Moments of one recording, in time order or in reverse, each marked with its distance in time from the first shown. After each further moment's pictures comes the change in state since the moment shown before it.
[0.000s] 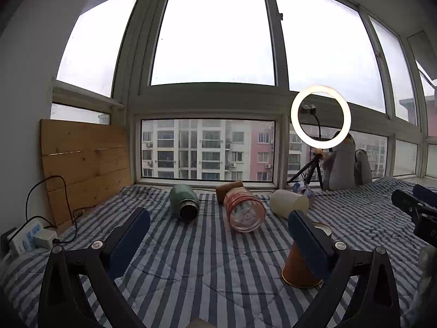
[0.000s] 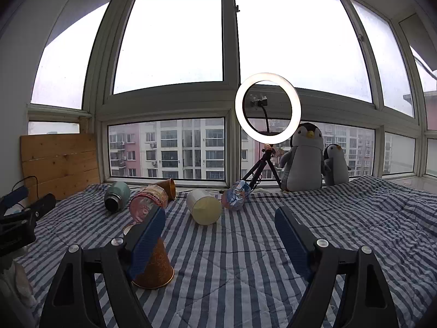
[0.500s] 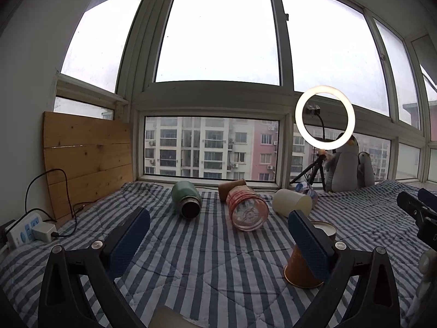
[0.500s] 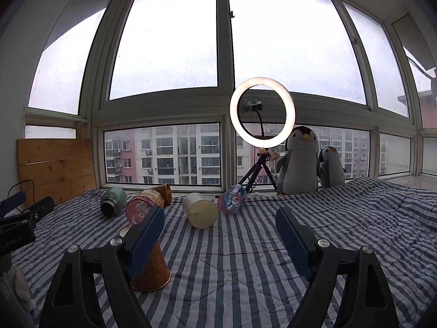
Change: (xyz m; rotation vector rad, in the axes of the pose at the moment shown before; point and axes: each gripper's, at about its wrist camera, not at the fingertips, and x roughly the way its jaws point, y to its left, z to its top) left arm 0.004 0.005 -0.009 -0.027 0.000 0.013; right arm -0.001 -0.002 -0.005 0.011 -0.034 -0.018
